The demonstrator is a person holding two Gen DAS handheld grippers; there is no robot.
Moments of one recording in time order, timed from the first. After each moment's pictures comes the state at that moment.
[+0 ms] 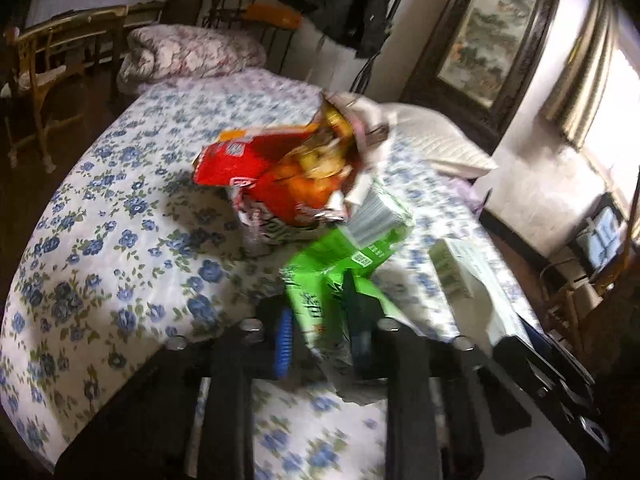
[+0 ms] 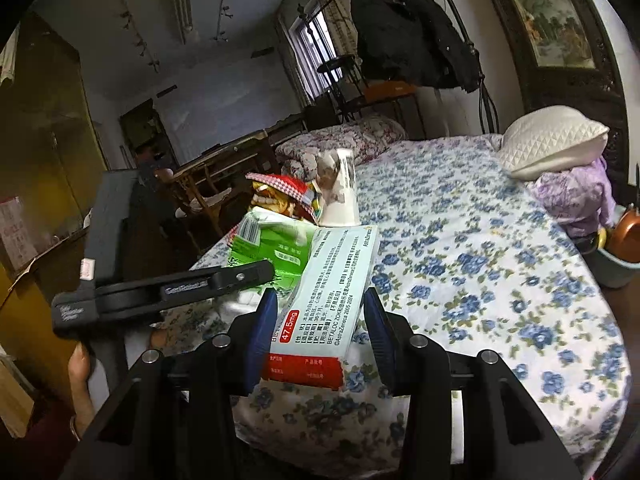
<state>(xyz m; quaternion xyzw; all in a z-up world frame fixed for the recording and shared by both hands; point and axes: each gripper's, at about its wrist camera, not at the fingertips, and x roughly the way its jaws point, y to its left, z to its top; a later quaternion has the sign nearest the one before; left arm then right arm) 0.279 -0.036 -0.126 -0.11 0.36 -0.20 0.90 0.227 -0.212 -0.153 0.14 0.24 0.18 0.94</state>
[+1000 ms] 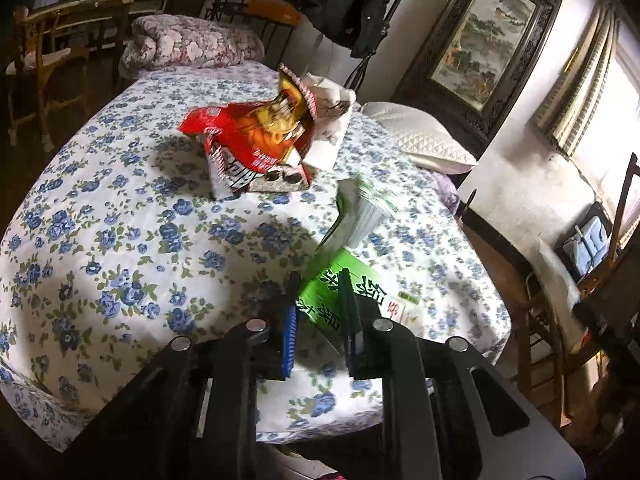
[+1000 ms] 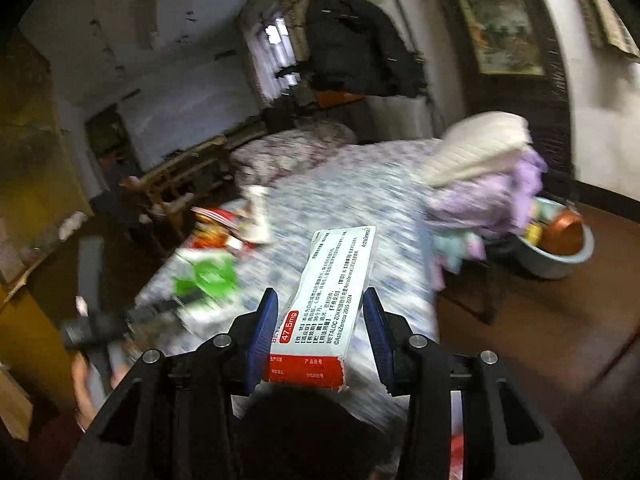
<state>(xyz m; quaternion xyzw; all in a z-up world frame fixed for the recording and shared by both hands) 0.239 -0.054 -0.124 -0.13 0.37 -0.20 0.90 0.138 -0.344 -0.117 0.15 0.28 0.08 0.95</state>
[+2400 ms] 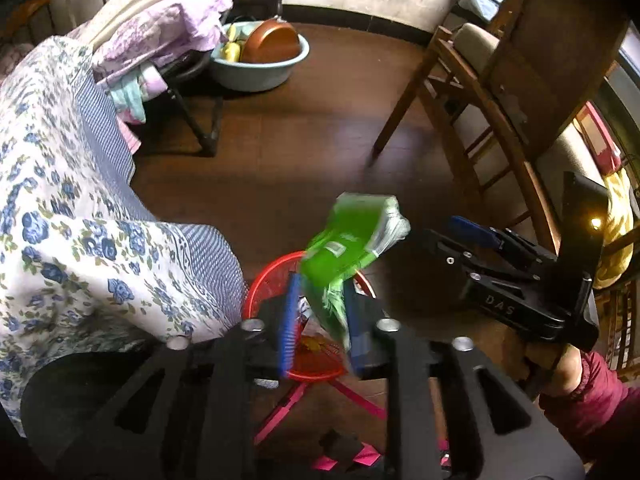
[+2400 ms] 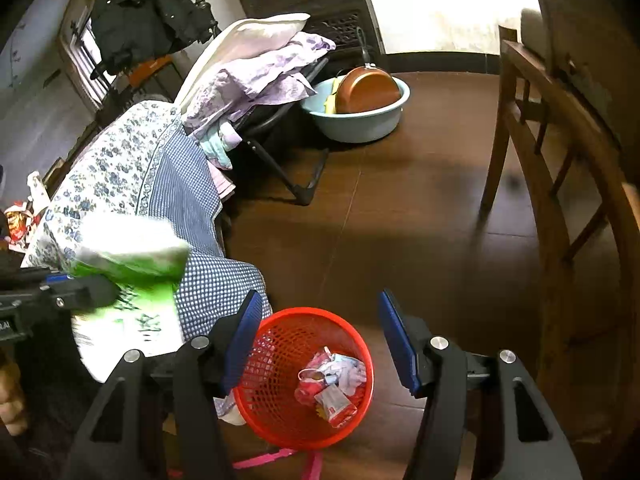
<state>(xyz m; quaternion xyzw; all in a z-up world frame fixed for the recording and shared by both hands) 0.140 -0.409 -0.208 0.17 0.52 -0.41 0.73 0.029 -0.543 -0.304 0.26 0.40 -0.14 0.87</state>
